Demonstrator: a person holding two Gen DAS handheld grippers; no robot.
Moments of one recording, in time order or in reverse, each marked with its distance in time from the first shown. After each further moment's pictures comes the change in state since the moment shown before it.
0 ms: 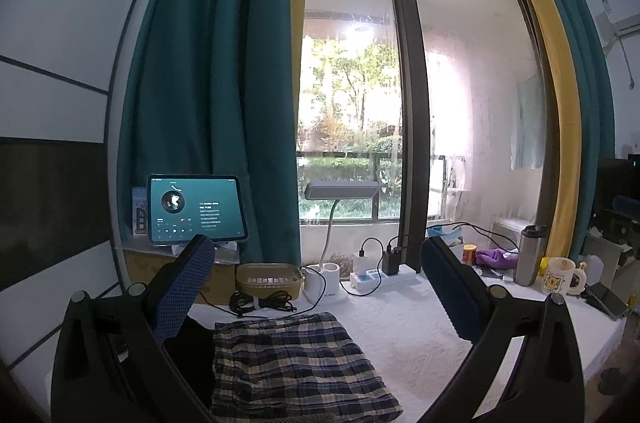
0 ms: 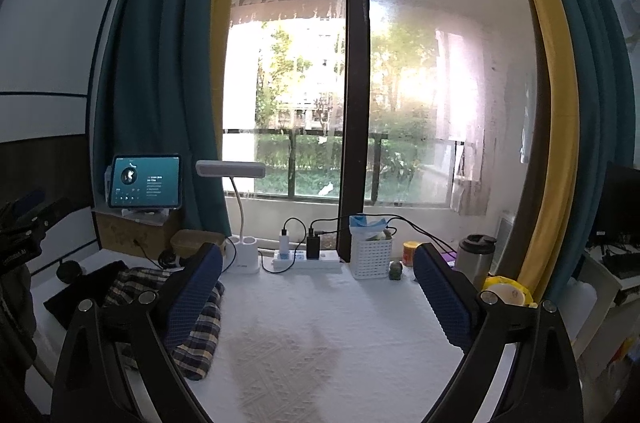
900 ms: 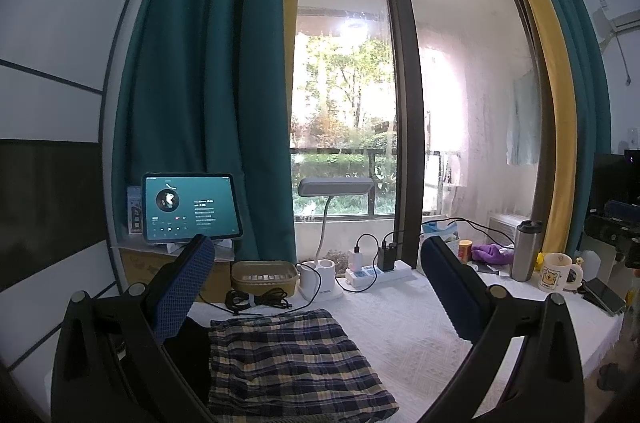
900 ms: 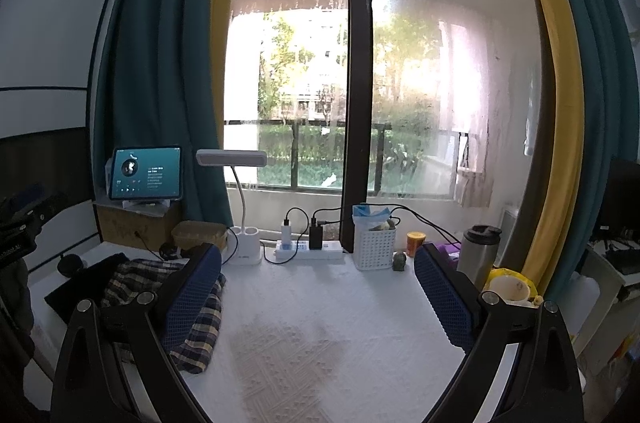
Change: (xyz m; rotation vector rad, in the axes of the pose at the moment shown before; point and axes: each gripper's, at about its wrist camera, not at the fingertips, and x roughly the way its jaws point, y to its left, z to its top) left arm -0.001 -0.002 0.001 0.008 0.013 -0.016; right arm 0.008 0.000 -0.002 0.001 0.034 0.013
